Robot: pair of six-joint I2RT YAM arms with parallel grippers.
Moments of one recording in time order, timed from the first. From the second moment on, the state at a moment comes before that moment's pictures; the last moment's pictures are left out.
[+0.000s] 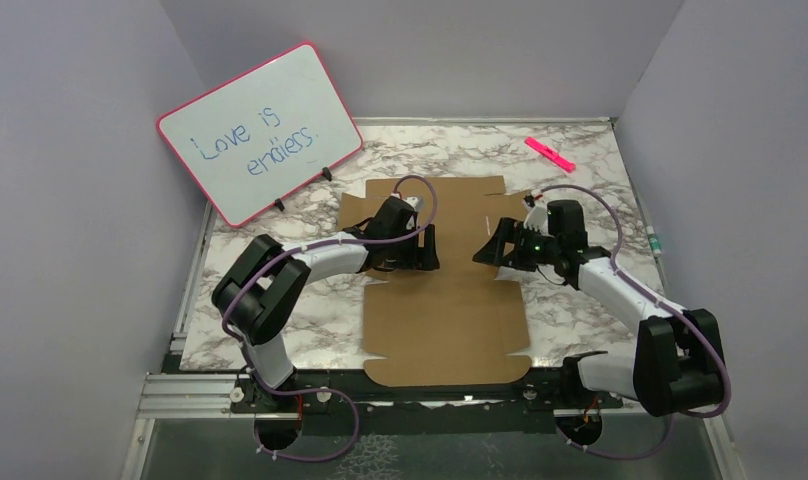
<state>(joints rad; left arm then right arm) -0.69 1.74 0.97 -0.05 0.20 -0.56 0.16 1.26 0.62 -0.13 -0.57 0.40</state>
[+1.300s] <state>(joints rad) -0.30 1.85 1.34 -0.14 0.21 -0.51 0.27 1.61 0.99 0.02 -0.43 0.38</state>
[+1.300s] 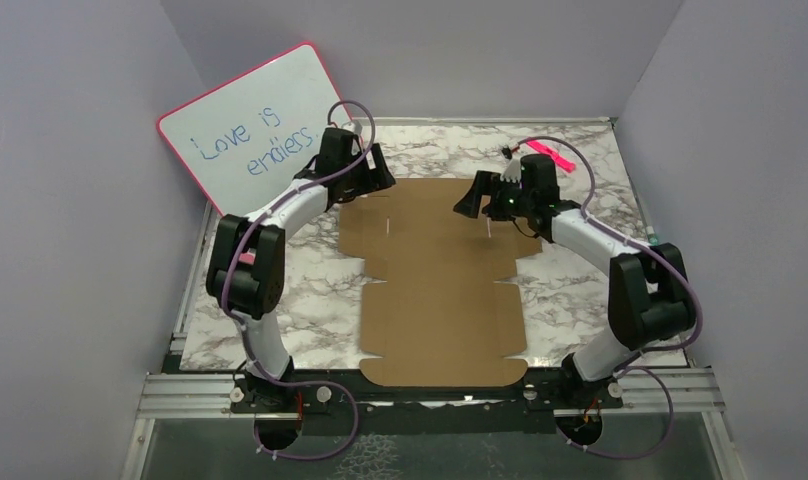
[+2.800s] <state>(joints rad) -0.22 2.15 1.60 -0.18 0.38 -0.53 0.39 2.00 1.12 0.31 -0.50 0.45</state>
